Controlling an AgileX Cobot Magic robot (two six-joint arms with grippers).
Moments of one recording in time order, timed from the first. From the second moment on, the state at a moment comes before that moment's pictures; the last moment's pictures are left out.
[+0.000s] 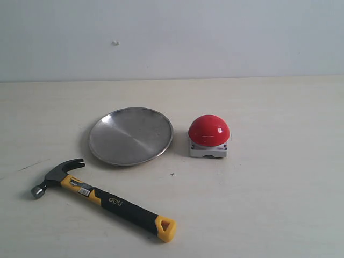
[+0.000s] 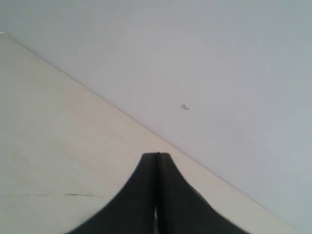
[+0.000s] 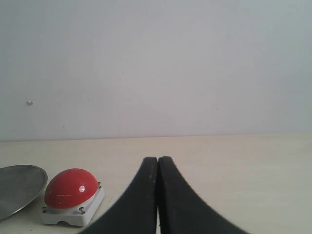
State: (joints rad) left arm 0.00 0.04 0.00 -0.25 0.09 -0.37; right arm -0.05 0.01 0.00 0.03 0.09 0.03
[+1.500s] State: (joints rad) left arm 0.00 0.04 0.00 -0.24 -0.13 -0.53; right arm -0.05 0.01 0.00 0.03 0.09 0.03
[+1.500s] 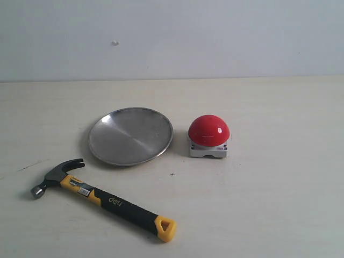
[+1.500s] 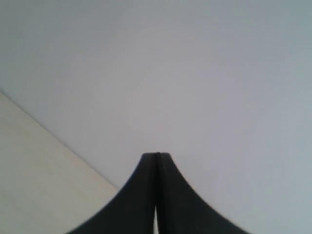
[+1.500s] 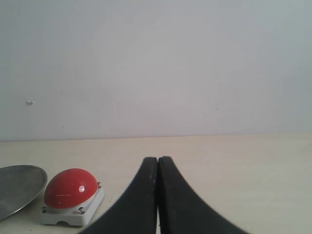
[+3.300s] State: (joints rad) left arm -0.52 1.21 -0.47 -0.80 -0.37 -0.50; right arm -0.05 0.01 0.00 0.03 0.09 0.03
